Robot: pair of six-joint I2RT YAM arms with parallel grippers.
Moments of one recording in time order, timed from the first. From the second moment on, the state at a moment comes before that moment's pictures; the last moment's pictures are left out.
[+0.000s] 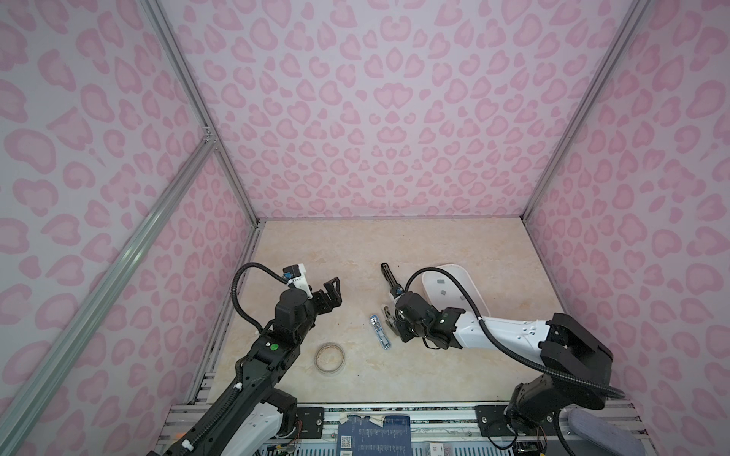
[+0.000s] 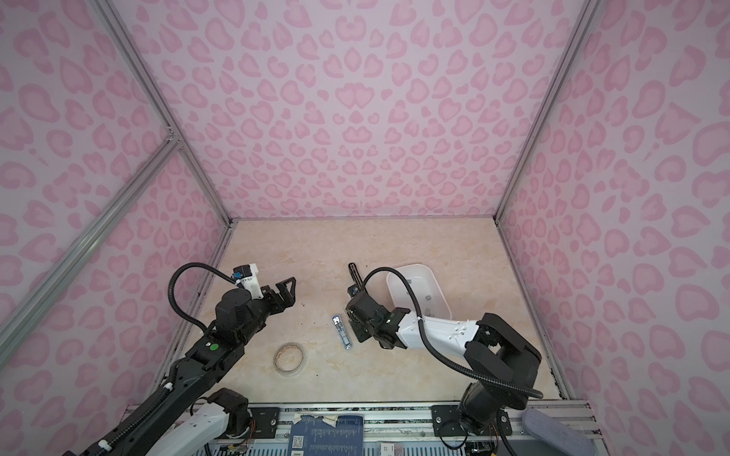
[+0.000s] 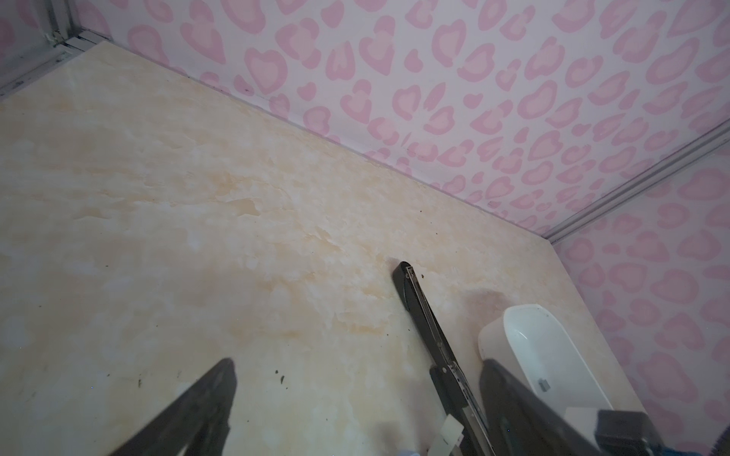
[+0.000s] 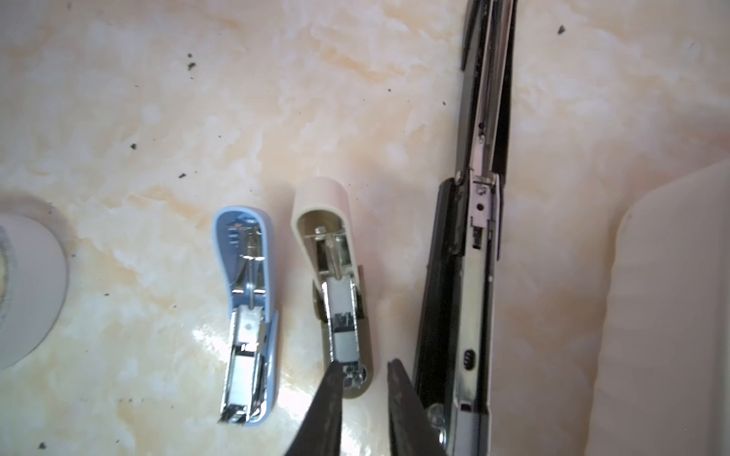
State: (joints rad) left arm -0.40 0.83 0.51 -0.05 -0.13 -0.58; right arm 0.97 1.54 0.87 -0.25 0.23 0.33
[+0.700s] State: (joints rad) left arm -0.45 1.17 0.49 0.05 0.13 -0.58; right arm 1.23 1.68 0.69 0.07 0.36 0.37
